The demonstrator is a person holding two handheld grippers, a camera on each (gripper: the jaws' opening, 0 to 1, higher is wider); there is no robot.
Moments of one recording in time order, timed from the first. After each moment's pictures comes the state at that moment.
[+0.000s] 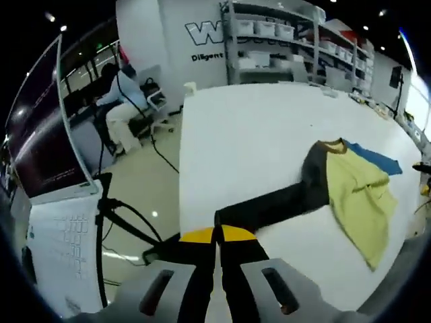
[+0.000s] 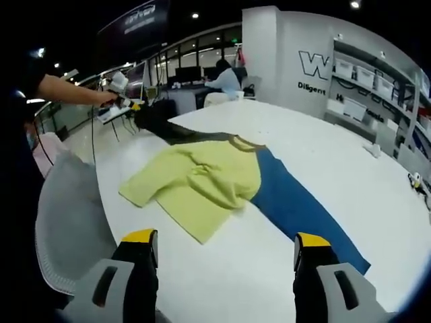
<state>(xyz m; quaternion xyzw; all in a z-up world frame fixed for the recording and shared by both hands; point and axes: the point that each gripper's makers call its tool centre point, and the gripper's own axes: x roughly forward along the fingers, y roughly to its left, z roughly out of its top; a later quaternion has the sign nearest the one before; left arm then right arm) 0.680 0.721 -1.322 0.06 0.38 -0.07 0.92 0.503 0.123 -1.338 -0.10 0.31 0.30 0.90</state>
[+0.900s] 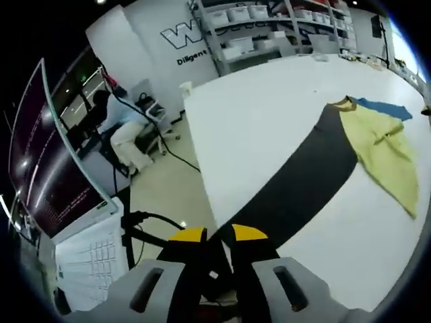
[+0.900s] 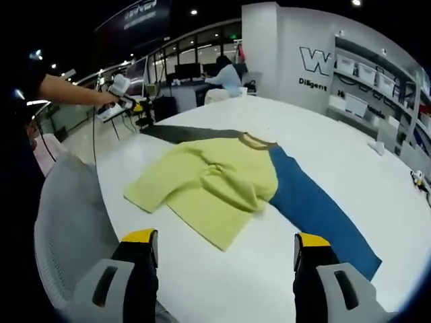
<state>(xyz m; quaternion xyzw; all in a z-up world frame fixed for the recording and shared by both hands) 0.689 0.758 -1.331 0.21 0.36 -0.08 0.91 0.500 0.161 -1.346 -0.10 0.33 0.30 0.89</state>
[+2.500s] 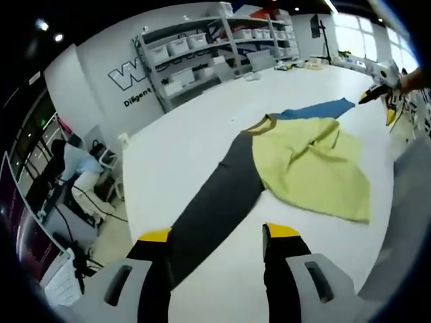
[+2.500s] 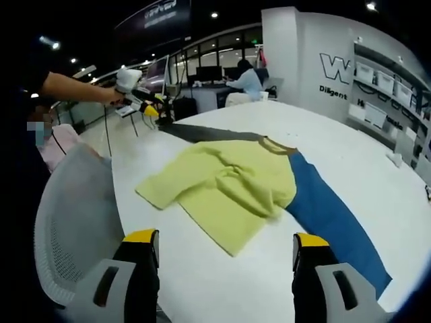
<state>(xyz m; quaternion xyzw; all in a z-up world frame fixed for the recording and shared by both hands) 0.626 0.584 -1.313 0.24 0.27 -0.27 0.89 0.500 0.173 -1.356 -0.10 0.31 0.36 0.87</state>
